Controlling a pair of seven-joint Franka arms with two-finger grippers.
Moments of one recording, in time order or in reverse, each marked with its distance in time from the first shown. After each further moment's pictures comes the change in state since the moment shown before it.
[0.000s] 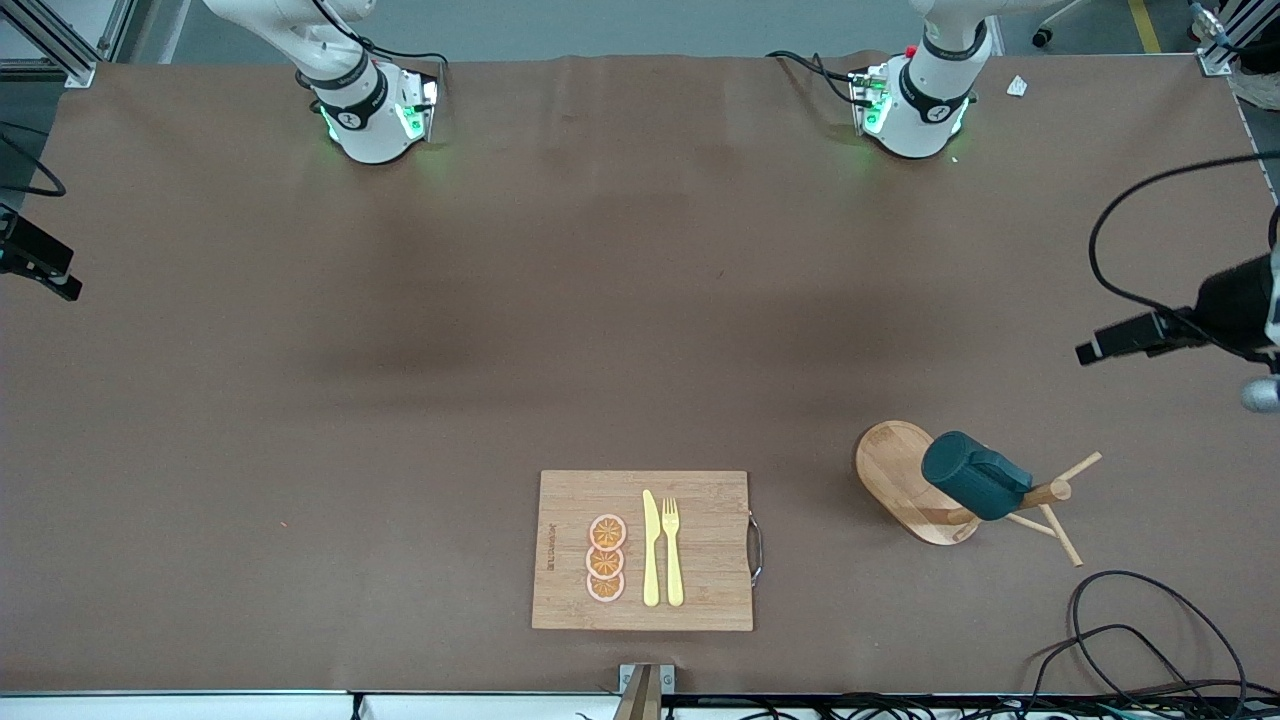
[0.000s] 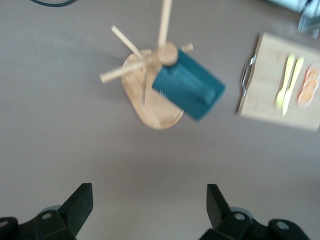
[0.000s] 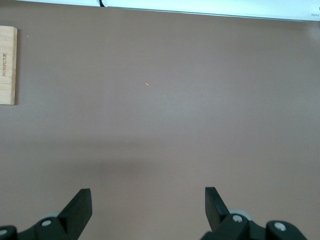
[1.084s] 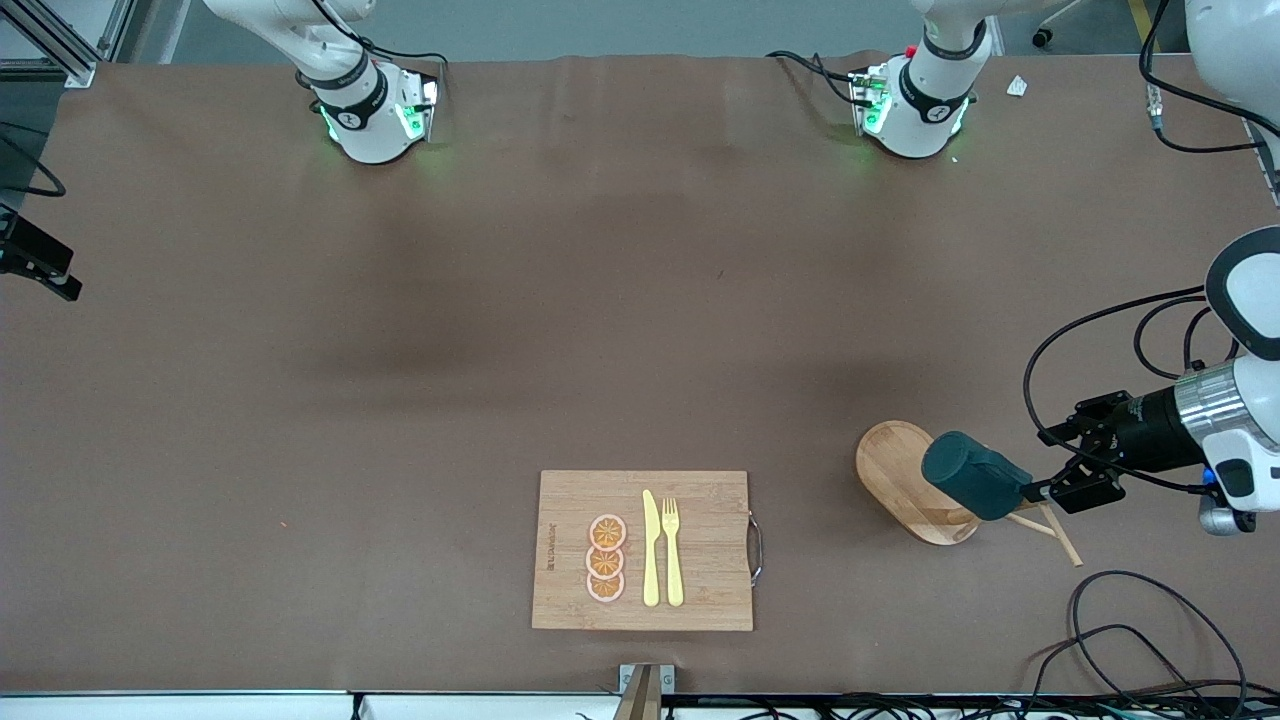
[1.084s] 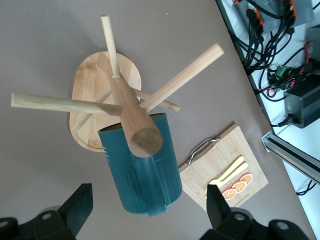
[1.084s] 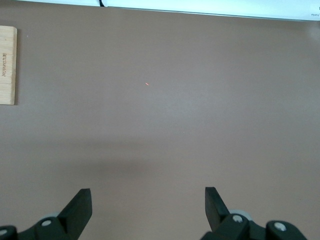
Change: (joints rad) left arm -0.035 0.227 -0.014 0.044 -0.167 0.243 -0.556; right arm 0.000 0.000 0.000 0.000 0.000 0.000 0.000
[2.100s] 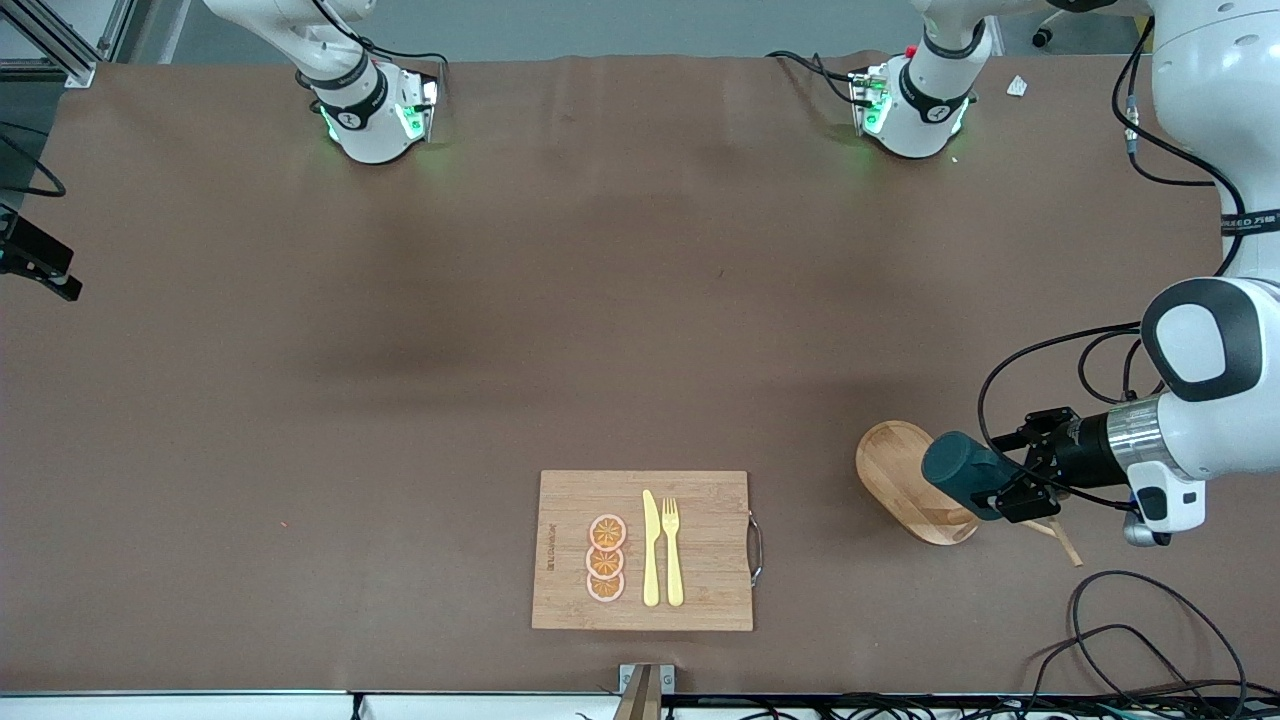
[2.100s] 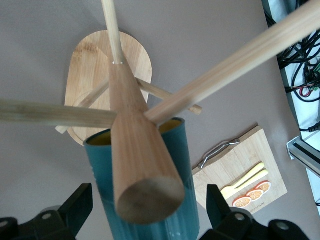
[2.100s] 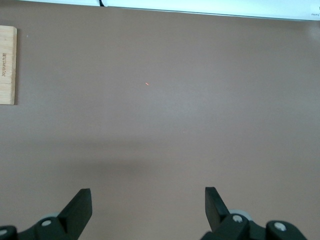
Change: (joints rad) left arm -0.030 0.090 -0.003 0.001 -0.010 0.025 -0.040; right arm 0.000 0.000 0.000 0.000 0.000 0.000 0.000
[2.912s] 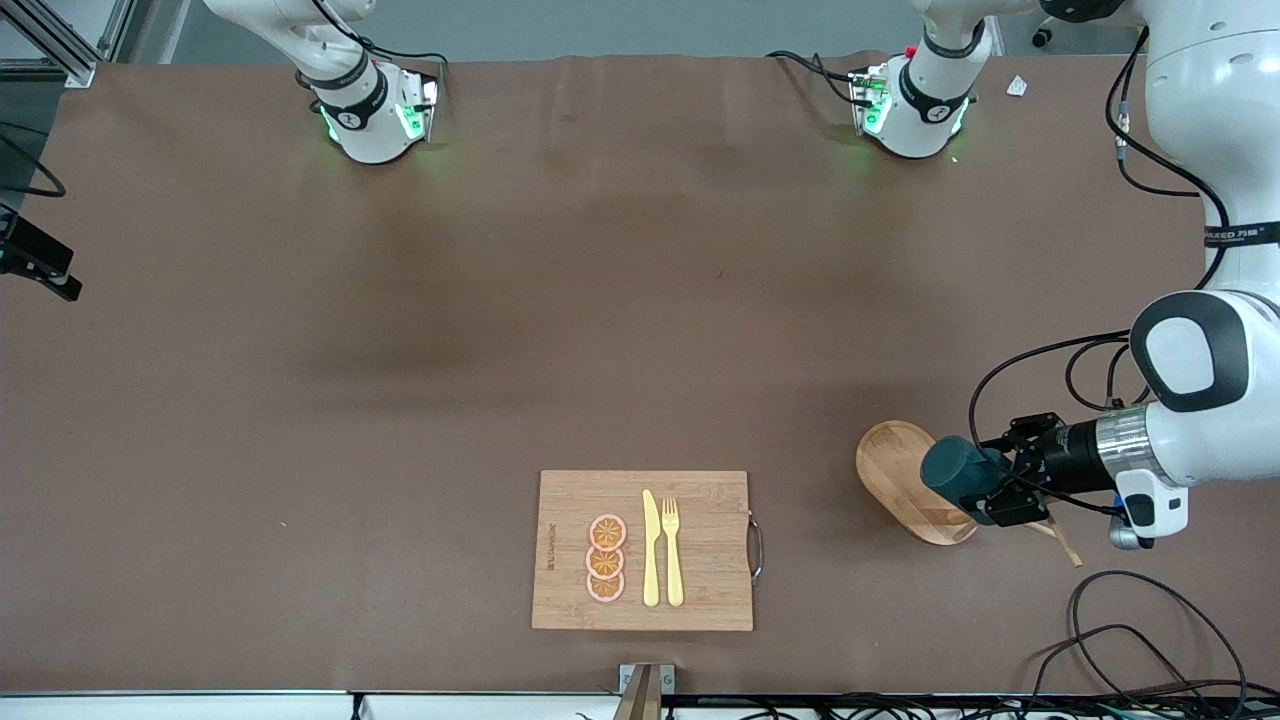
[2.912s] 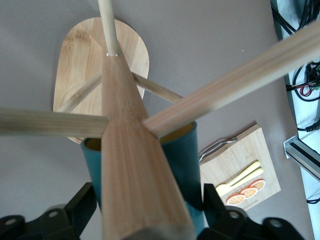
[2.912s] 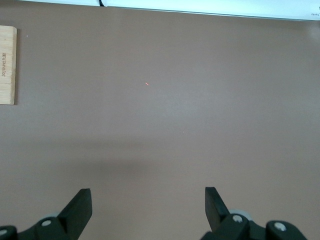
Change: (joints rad) left arm 0.001 0.024 0.000 0.001 -0.045 0.006 -0.003; right arm 0.000 0.000 0.000 0.000 0.000 0.000 0.000
